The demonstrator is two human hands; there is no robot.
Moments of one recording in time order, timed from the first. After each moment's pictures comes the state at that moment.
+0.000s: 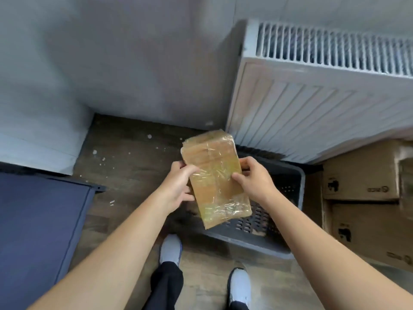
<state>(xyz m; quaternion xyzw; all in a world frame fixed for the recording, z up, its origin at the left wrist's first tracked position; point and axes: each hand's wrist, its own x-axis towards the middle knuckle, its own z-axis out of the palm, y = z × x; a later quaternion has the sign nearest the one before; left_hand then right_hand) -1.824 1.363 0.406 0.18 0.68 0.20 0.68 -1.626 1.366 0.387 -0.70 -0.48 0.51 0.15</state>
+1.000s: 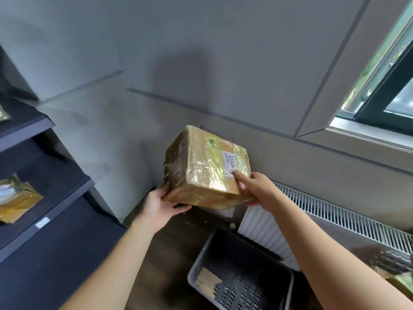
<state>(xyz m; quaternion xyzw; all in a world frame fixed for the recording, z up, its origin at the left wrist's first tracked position) -1.941 1.256 0.772 0.08 0.46 0.62 0.63 -1.702 1.378 0.795 -0.62 -0.53 0.55 0.18</state>
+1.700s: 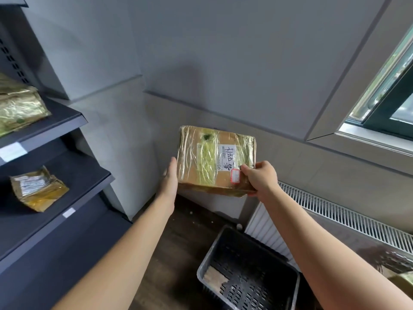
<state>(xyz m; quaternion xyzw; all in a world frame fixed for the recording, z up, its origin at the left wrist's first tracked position) -1.960 1.239 0.817 0.17 0.68 0.57 0.44 -1.766 1.332 0.834 -0.67 -0.50 0.44 0.32</state>
